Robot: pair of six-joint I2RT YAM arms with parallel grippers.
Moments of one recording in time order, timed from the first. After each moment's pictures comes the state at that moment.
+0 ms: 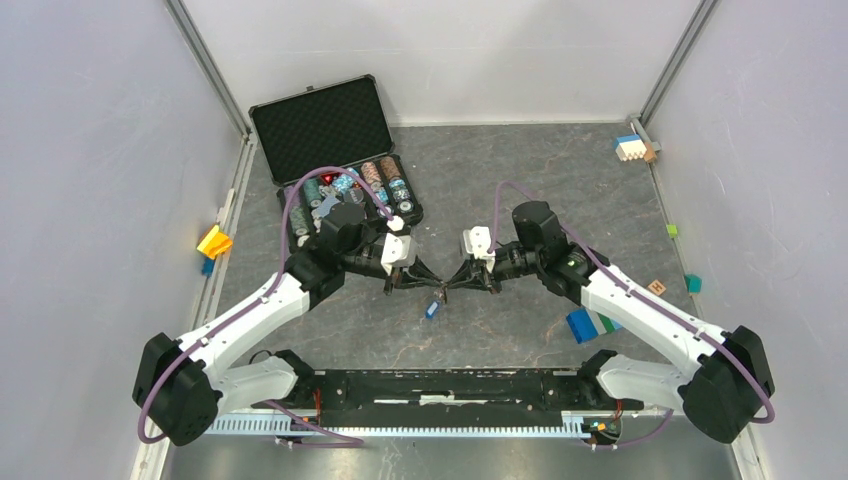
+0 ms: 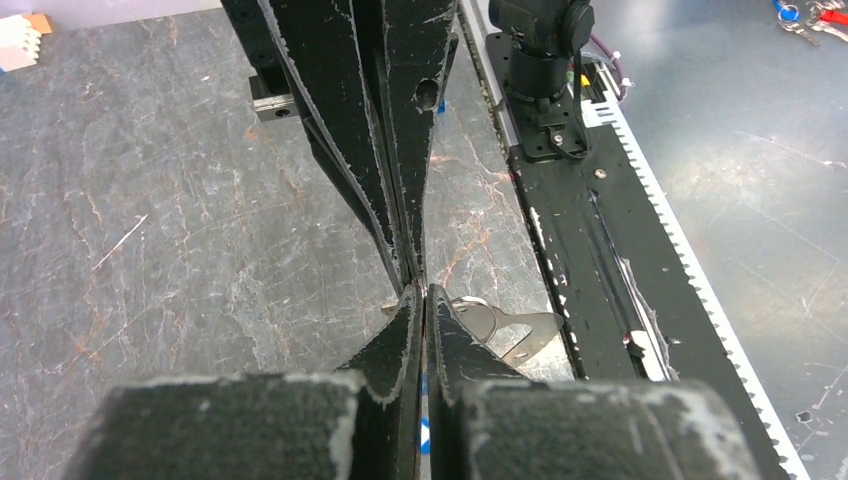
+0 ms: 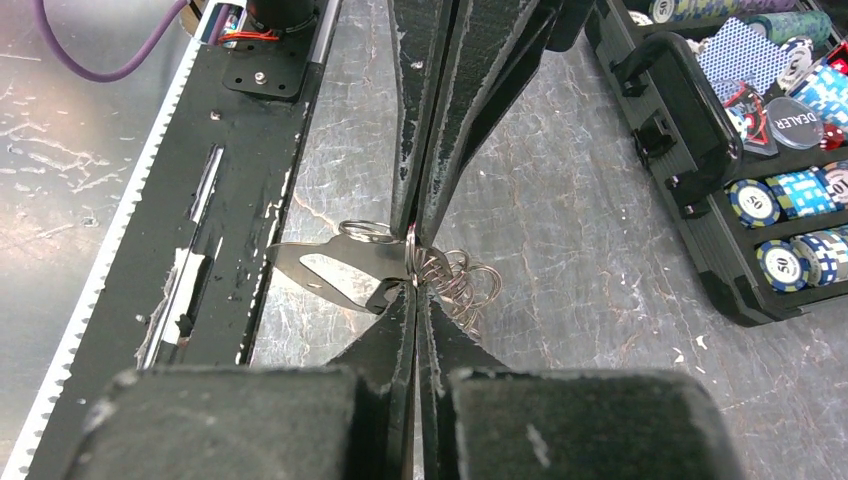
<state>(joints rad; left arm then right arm) -0.64 1.10 0.76 -0.02 1.04 0.41 0.67 1.14 0.81 -0.20 -0.92 -0.54</state>
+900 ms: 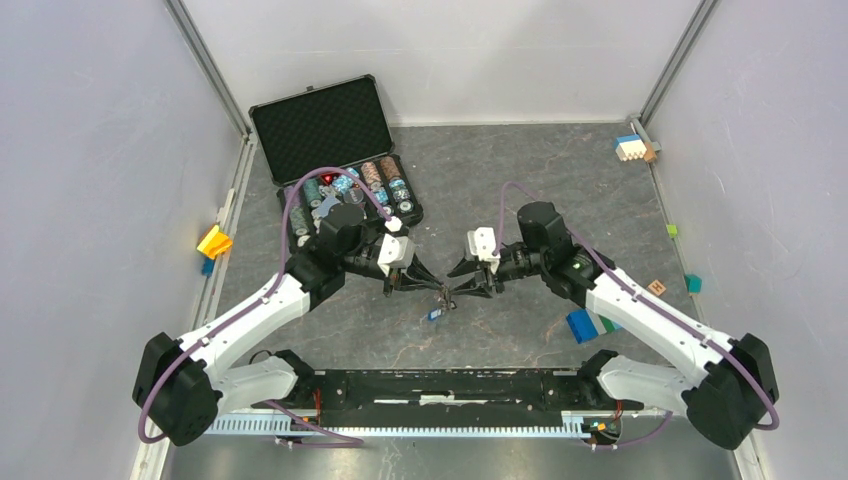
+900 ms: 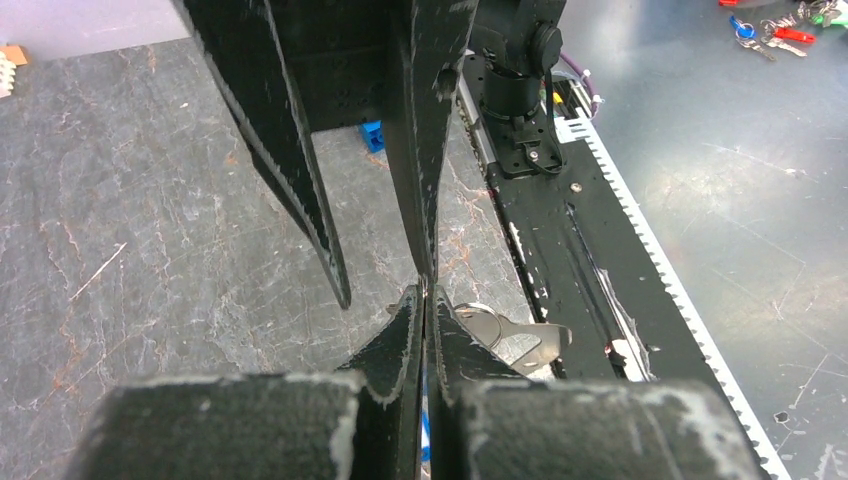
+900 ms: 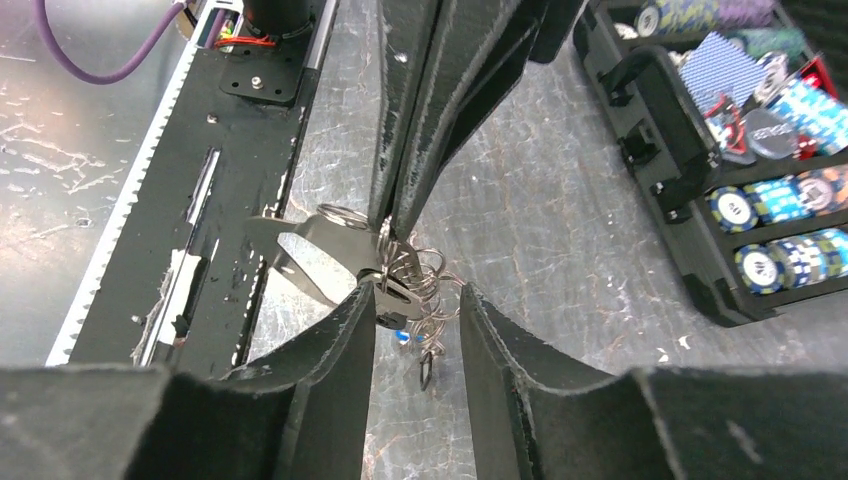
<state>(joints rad) -0.64 1.10 0.75 0.03 1.10 0.38 0.67 1.12 0.81 -0.19 -0.92 -0.54</state>
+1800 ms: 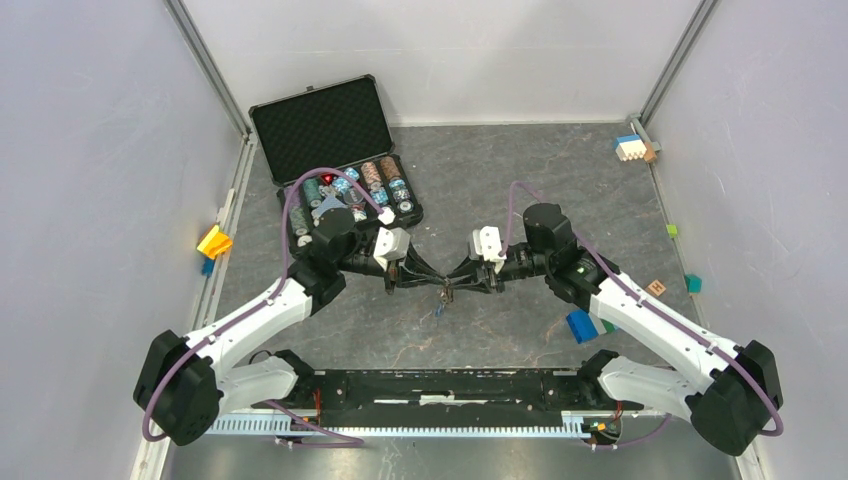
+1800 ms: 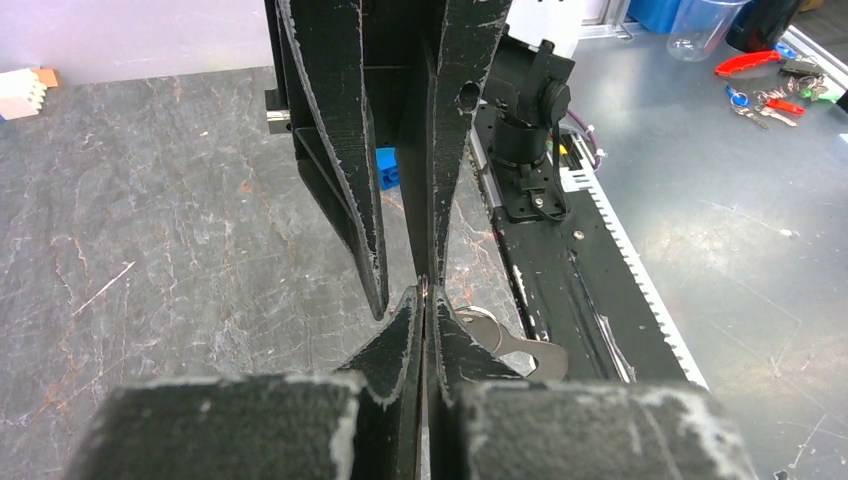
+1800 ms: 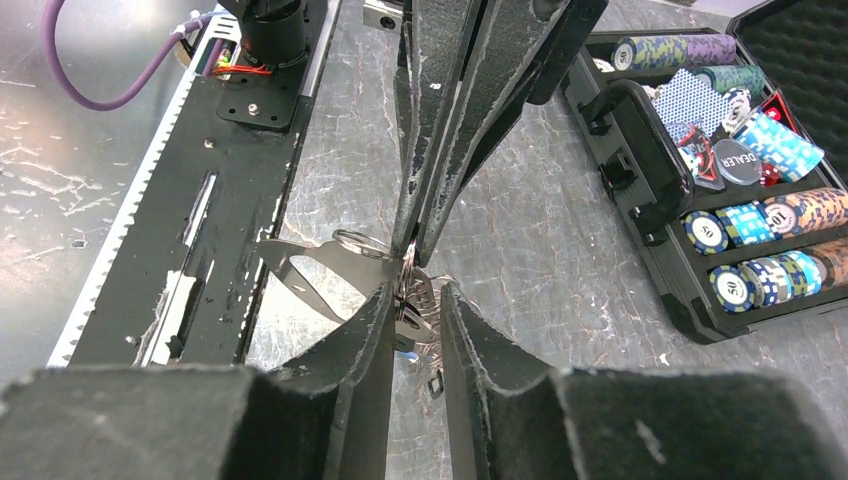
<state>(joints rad) -0.63 1.11 0.66 0.34 1.10 0.13 0.67 1.07 0.79 -0.13 -0.92 -0.50</state>
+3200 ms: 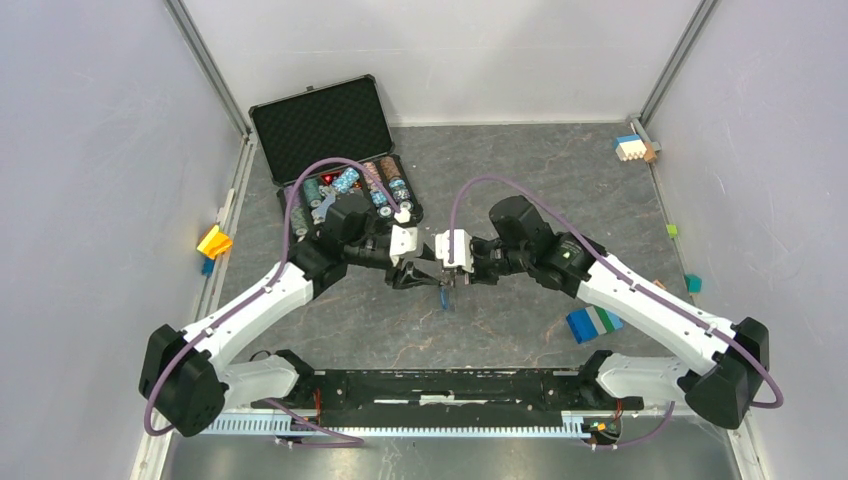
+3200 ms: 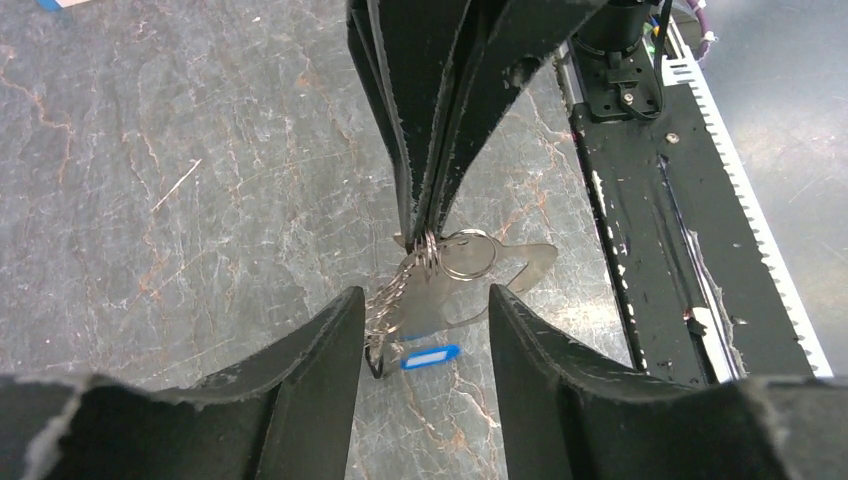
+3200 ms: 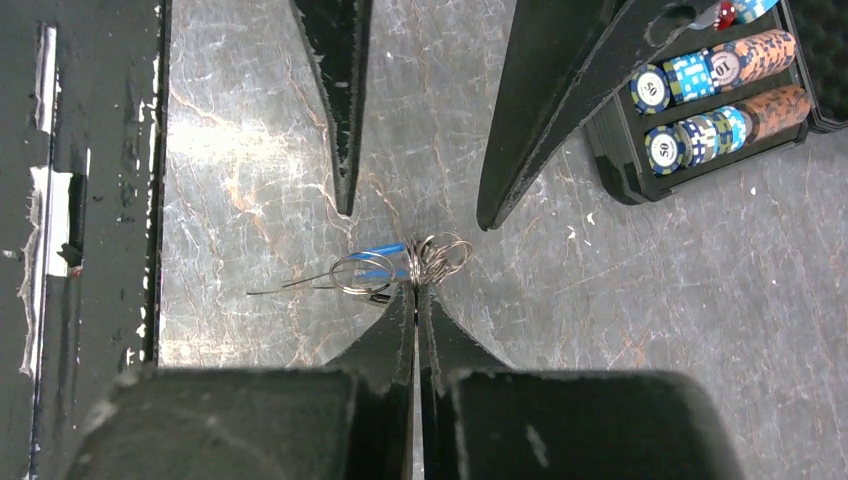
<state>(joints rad) -0.62 1.16 0.84 -0.15 0.94 0.53 0.82 1.18 1.05 -0.54 -0.46 -0.68</state>
